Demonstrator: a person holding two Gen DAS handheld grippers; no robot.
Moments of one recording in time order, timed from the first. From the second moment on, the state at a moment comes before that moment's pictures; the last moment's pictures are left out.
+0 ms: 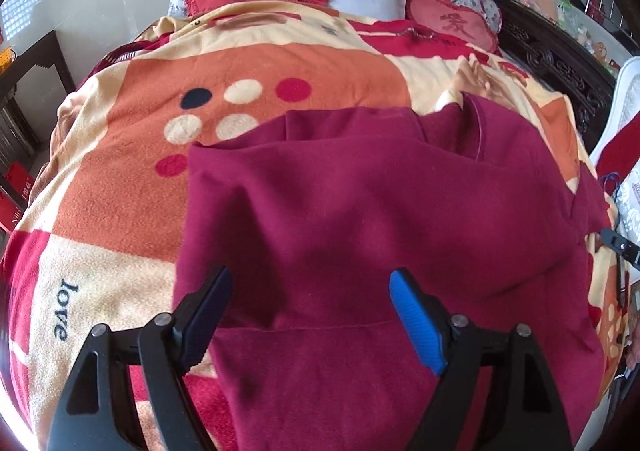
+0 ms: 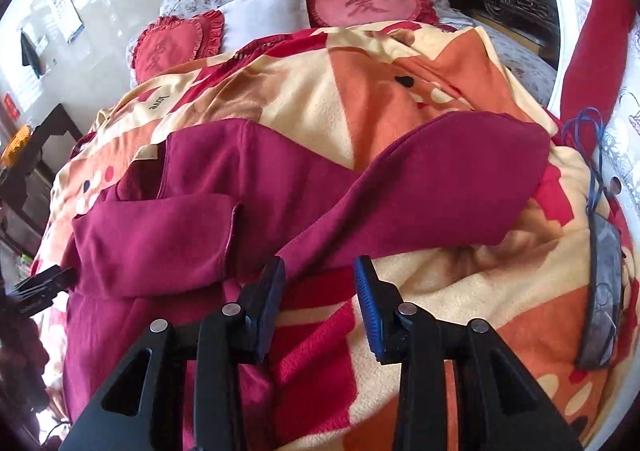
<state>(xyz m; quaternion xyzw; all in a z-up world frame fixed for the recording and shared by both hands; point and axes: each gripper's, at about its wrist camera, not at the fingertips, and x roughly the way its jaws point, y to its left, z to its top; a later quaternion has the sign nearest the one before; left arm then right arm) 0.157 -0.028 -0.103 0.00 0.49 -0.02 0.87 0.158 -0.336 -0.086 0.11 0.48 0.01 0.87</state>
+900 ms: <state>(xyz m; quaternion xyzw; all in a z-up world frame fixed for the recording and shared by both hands) 0.135 -0.035 -0.109 0.01 0.49 0.00 0.87 0.137 -0.285 -0.086 0.11 0.48 0.08 0.87</state>
